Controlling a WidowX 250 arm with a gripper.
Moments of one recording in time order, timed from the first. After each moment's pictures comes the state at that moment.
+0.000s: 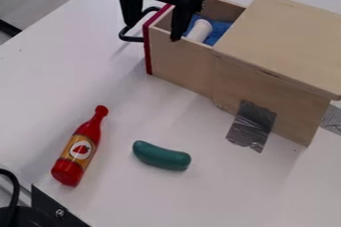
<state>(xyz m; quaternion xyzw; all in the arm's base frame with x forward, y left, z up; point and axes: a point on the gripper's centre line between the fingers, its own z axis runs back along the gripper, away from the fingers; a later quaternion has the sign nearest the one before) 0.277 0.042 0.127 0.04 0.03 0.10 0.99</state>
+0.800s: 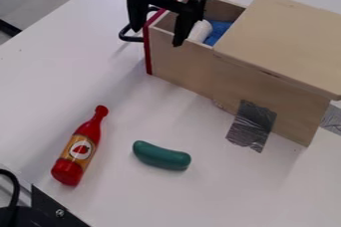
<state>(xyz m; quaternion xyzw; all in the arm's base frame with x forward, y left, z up) 0.297 0.051 0.104 0.06 0.05 0.09 0.99</state>
